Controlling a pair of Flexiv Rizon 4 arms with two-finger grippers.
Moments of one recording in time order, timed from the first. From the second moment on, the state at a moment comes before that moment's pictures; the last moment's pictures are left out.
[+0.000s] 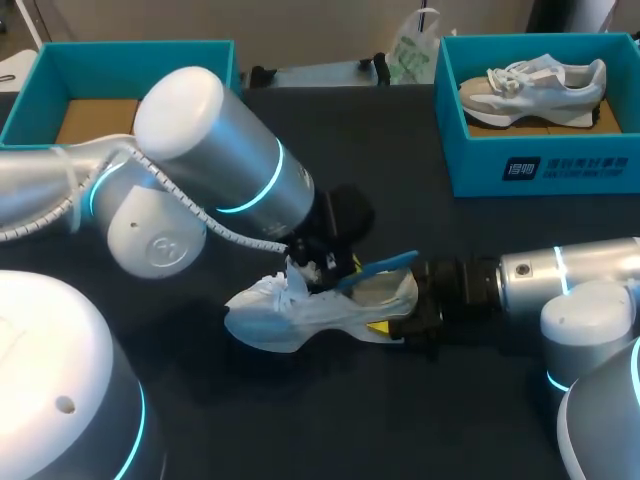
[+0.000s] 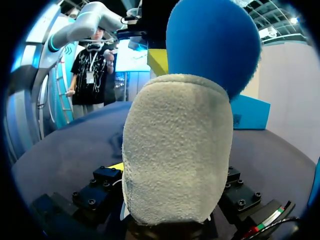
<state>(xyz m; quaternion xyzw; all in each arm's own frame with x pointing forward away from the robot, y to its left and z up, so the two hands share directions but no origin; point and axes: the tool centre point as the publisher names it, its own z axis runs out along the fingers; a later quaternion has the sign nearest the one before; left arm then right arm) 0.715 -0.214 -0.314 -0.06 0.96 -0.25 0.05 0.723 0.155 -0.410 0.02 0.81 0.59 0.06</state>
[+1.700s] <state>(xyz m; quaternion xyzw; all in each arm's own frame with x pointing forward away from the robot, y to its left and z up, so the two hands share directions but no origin) 0.699 -0.235 -0.297 -0.05 0.95 -0.24 0.18 0.723 0.155 -0.410 0.02 0.81 0.59 0.06</state>
